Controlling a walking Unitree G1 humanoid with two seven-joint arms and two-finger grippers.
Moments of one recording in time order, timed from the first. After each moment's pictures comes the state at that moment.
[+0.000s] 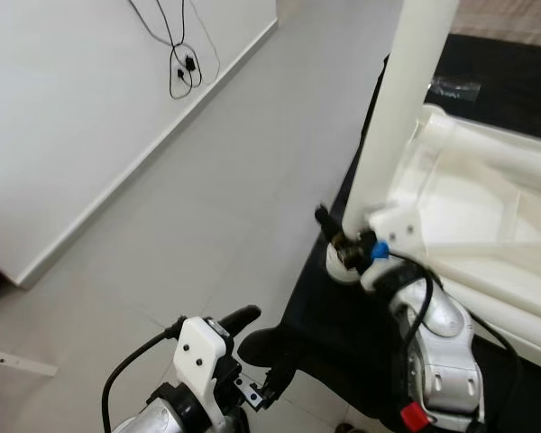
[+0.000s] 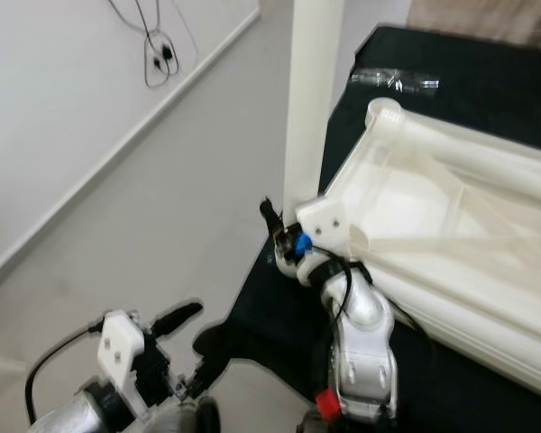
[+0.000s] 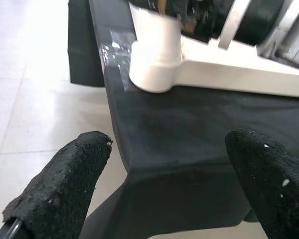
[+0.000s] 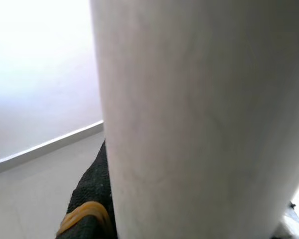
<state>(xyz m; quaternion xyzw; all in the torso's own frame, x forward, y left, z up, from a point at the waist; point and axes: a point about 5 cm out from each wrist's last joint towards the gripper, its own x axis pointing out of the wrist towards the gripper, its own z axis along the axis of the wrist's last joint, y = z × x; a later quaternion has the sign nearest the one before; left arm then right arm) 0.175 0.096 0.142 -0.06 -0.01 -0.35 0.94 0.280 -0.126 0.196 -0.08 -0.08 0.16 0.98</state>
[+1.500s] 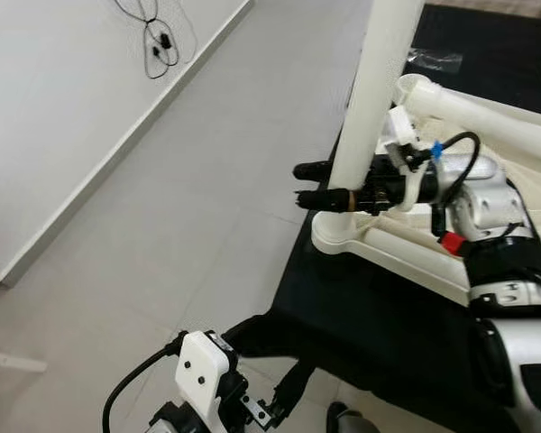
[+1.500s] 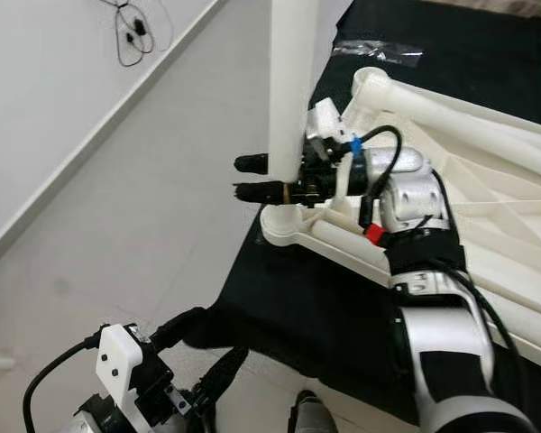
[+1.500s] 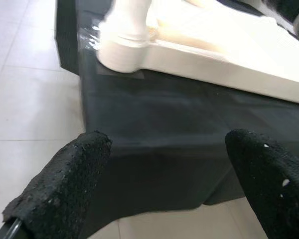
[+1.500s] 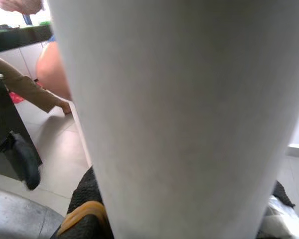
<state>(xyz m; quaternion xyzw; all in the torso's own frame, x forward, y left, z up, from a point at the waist) 0.150 0.090 0.148 -0.09 -0.01 -0.34 0.93 0.344 -0.180 0.276 -0.13 -0.04 0.65 0.74</state>
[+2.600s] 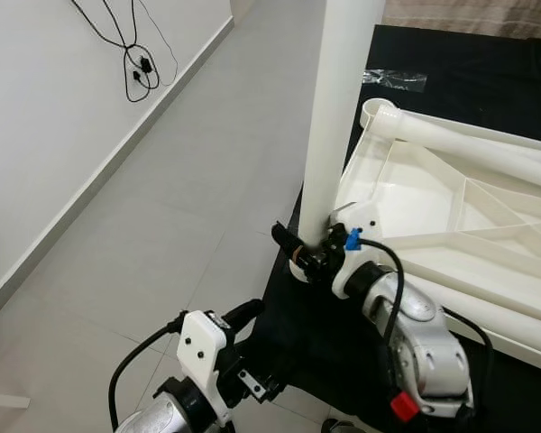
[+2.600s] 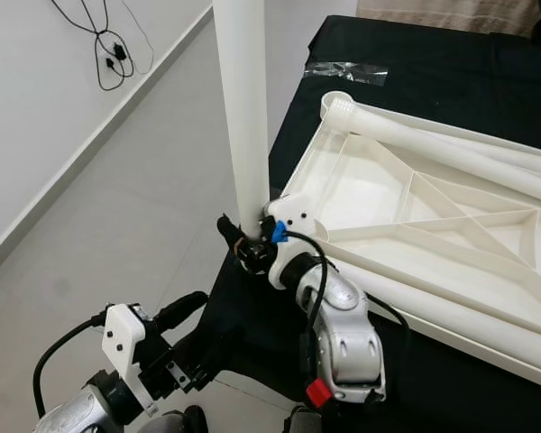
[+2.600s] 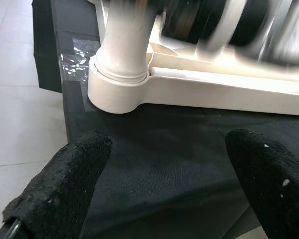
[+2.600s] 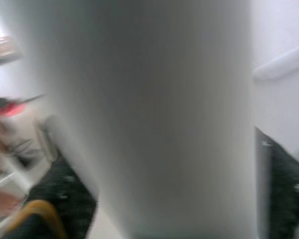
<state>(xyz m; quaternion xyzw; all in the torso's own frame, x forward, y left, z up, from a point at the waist) 0.171 0.093 0.143 -0.09 -0.02 -0.35 0.93 0.284 -0.106 0.218 0.02 -0.05 0.41 0.91</state>
